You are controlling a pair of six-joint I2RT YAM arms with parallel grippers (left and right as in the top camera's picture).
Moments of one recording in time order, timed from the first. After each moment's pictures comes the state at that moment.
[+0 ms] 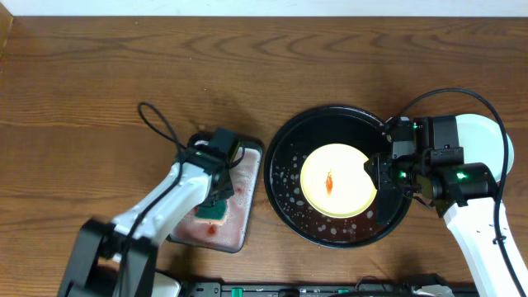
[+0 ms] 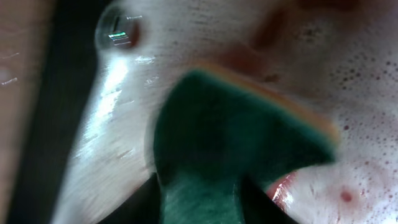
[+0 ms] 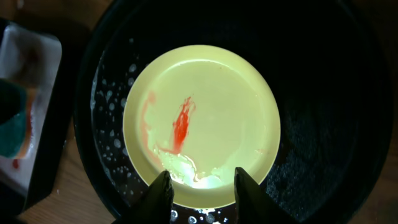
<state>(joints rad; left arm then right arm) -0.41 1.55 0.81 -0.78 -0.17 -0.67 0.13 1.16 0.93 -0.88 -0.28 0.09</state>
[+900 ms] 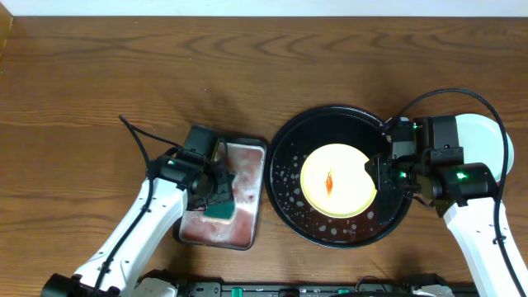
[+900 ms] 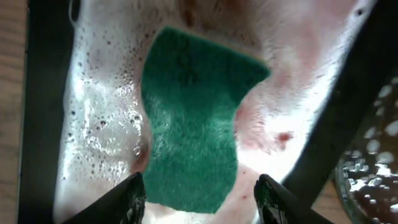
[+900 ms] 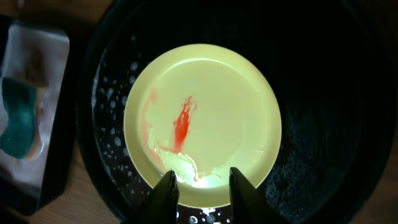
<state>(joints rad) -0.32 1.32 0.79 -0.87 0.10 -0.51 0.13 1.16 0.93 -0.88 -0.29 0.09</state>
